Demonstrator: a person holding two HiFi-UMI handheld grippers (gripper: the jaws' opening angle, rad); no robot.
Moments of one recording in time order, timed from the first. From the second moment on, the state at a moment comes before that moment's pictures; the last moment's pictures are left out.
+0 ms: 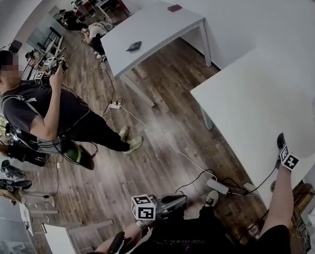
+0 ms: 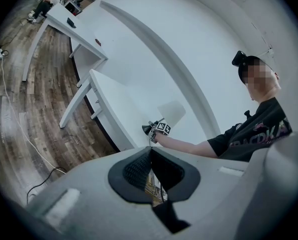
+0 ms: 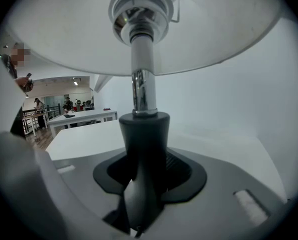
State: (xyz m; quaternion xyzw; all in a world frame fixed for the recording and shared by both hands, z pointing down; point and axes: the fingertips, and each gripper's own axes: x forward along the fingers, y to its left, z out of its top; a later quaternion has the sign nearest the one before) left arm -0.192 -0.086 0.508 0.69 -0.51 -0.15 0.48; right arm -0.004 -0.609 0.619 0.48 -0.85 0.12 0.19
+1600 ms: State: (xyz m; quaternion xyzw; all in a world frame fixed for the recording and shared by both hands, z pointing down) left arm -0.214 -0.054 0.472 0.80 -0.39 -0.15 0.44; right arm 0.044 -0.444 0.494 0.53 -0.83 0.08 0.13
